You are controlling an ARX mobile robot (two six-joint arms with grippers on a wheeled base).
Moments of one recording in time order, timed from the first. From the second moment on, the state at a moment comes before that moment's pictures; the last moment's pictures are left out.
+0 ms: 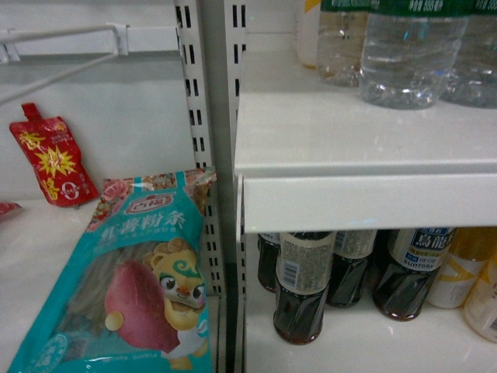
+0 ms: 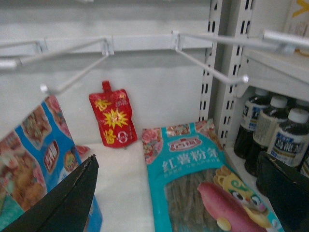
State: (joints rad) left arm 0.00 0.01 0.01 0.00 0.00 0.00; right arm 0.00 0.00 0.01 0.00 0.00 0.00
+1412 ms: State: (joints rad) left arm 0.00 0.01 0.01 -0.01 0.00 0.00; right arm 0.00 0.00 0.01 -0.01 0.00 0.00
